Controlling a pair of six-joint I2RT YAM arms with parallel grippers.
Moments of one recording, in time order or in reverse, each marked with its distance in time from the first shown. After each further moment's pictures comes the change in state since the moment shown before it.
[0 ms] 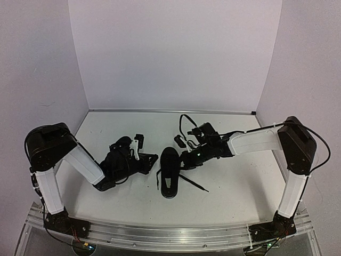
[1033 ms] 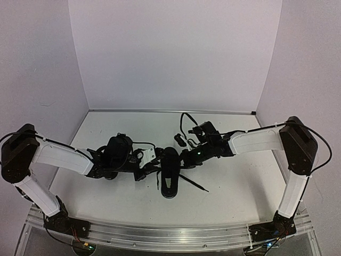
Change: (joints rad) left arm -0.024 -0.332 0.127 -0.757 0.252 0.925; right arm 0.000 -0.013 0.000 0.010 -0.034 0.037
